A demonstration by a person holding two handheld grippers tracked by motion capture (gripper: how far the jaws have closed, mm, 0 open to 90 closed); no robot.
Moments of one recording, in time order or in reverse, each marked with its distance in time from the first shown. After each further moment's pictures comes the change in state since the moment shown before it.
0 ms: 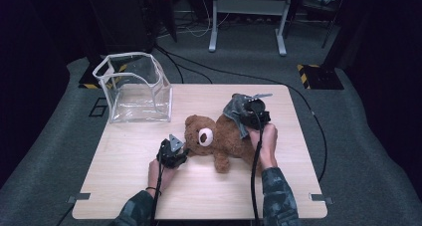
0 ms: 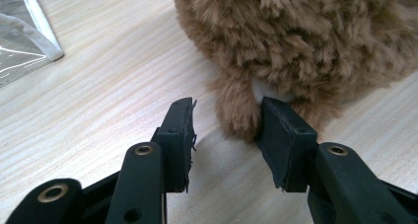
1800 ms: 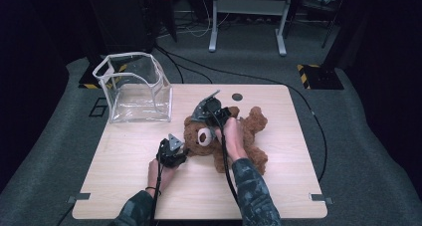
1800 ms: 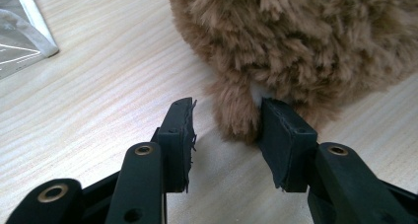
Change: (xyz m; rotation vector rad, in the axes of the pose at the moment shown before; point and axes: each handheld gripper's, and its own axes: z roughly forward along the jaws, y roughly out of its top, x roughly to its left) left arm 0.003 0.000 0.001 -0.005 -0.016 -0.020; right arm 0.093 0.031 0.059 0.159 -0.014 -0.282
